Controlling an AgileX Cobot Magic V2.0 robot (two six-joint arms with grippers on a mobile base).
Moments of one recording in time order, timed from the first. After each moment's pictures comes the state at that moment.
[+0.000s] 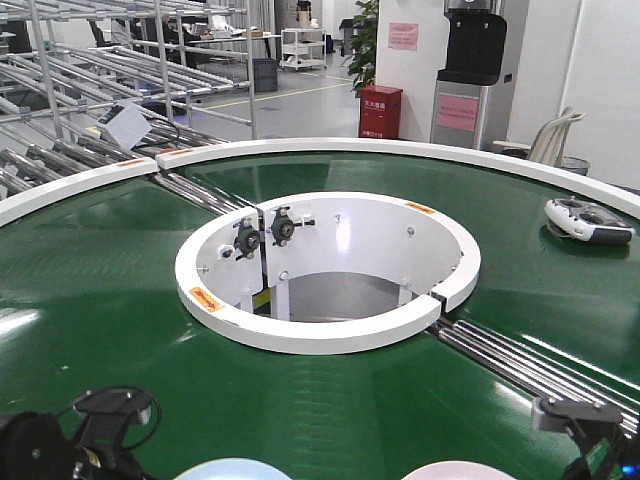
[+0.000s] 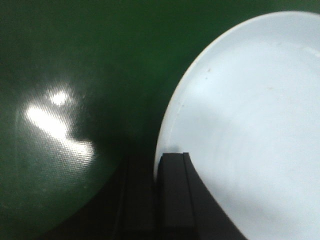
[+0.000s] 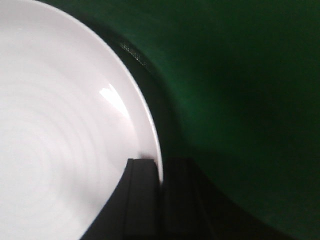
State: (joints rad) left arm -0.28 1.64 -0.89 -0.31 0.44 0.07; right arm 0.07 1.60 -0.87 0.17 0.58 -0.06
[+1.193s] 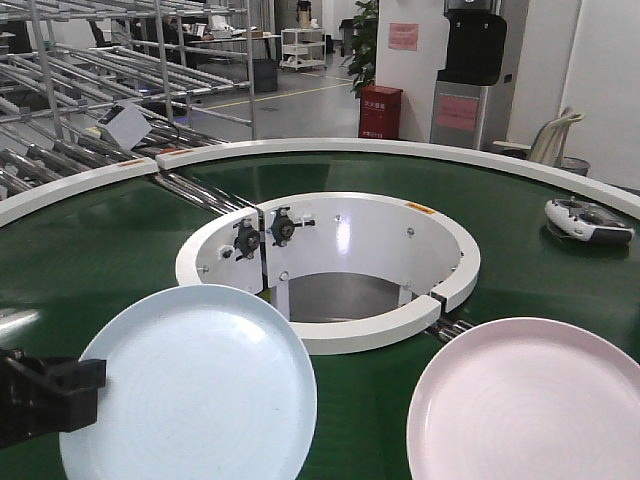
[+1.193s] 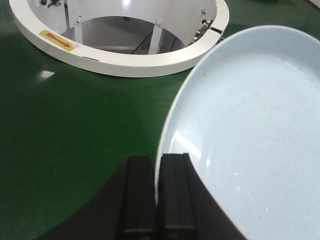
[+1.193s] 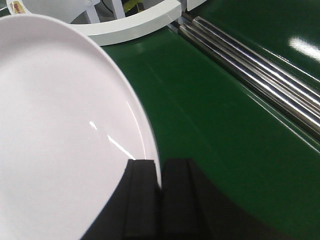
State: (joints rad) left arm -0.28 1.01 -0.88 -0.31 0.48 0.07; right arm 0.07 0.81 -0.86 0.16 0.76 -0.05
